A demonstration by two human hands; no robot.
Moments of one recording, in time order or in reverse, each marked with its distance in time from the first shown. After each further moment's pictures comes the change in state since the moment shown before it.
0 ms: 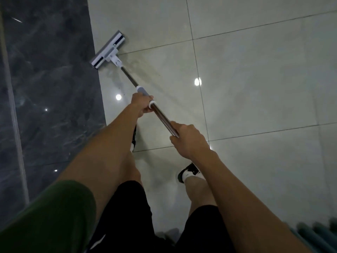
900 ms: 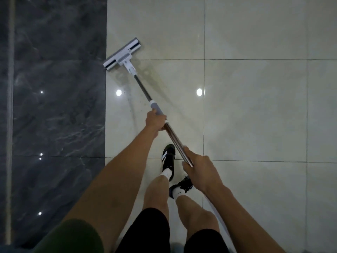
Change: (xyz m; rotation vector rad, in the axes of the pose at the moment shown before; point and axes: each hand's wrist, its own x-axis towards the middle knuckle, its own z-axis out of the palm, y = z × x) left_hand 0.005 0.013 0.024 -0.086 0.038 -0.042; right_hand 0.006 0.003 -0.045 0.043 -0.126 0.034
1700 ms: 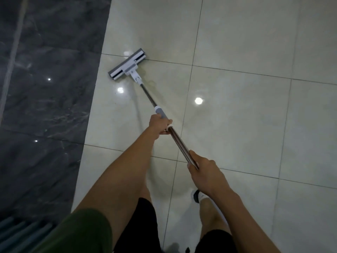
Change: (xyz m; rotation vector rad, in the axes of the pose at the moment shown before) left_hand -0.094 -0.008 0.174 -0.130 -0.030 -0.054; right_hand -0.066 0.158 -0.138 -0.077 -0.059 0.018
